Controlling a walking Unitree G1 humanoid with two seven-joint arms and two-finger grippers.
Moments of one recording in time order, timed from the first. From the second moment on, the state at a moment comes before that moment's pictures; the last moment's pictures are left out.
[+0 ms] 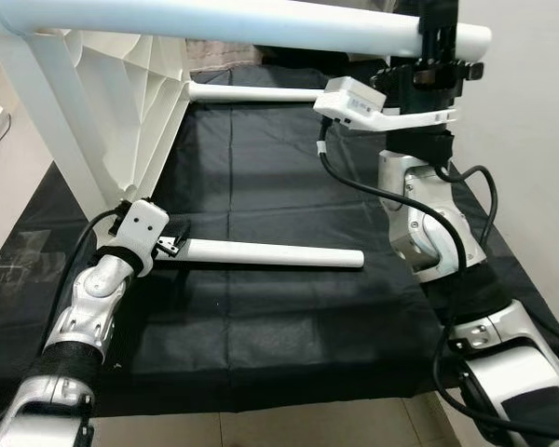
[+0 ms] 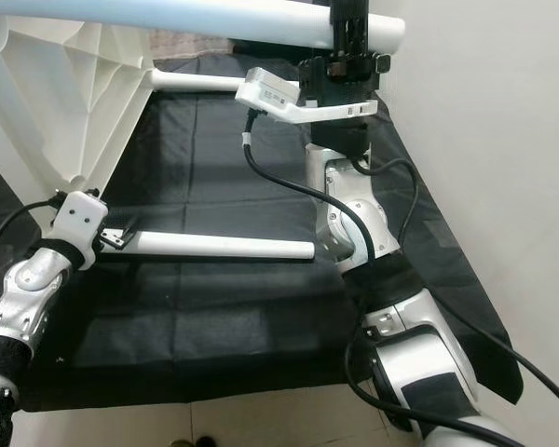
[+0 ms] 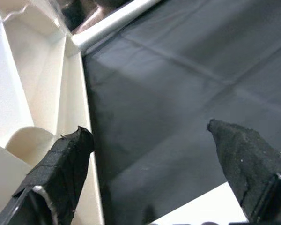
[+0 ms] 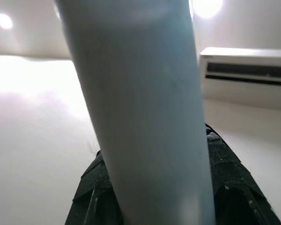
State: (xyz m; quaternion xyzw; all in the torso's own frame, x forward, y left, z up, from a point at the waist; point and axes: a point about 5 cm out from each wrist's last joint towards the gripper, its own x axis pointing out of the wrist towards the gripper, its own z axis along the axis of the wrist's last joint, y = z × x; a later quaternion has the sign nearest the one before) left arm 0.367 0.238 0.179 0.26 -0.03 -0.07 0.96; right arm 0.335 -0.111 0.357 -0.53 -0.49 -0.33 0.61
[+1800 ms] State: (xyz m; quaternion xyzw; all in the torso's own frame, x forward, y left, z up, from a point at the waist) left arm 0.388 0.192 0.408 0.51 -0.31 -0.07 0.80; right arm 0.387 -0.213 0.258 -0.16 -0.06 -0.31 0.93
